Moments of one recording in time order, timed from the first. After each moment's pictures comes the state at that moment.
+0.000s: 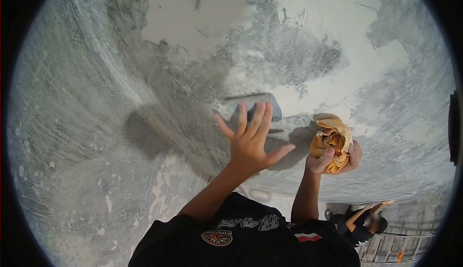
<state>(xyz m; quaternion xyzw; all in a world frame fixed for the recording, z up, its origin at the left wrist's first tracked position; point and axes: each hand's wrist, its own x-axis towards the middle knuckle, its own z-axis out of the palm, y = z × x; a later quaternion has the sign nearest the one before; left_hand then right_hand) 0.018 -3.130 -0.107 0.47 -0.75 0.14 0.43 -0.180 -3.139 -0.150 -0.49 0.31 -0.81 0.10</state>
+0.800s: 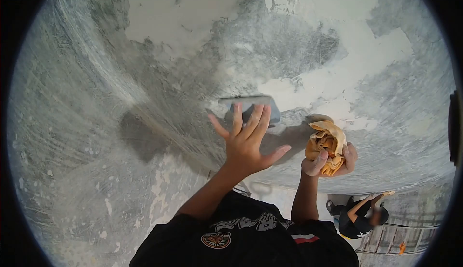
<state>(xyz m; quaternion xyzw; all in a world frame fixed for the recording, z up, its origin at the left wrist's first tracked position) 0.013 -3.128 -0.110 0.46 -0.76 0.14 0.44 -0.219 -3.131 -0.225 -0.48 0.35 -0.80 0.06</state>
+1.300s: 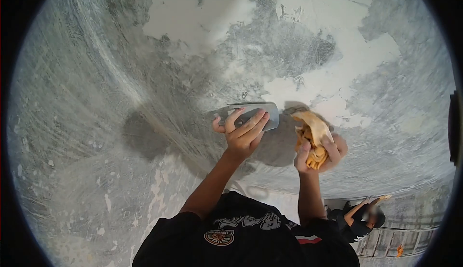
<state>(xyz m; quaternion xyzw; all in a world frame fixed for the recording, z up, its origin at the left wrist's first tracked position) 0.028 -3.159 -0.144 0.39 -0.68 0.25 0.57 -0.168 -3.111 -0.092 -0.61 0.33 -0.67 -0.26</state>
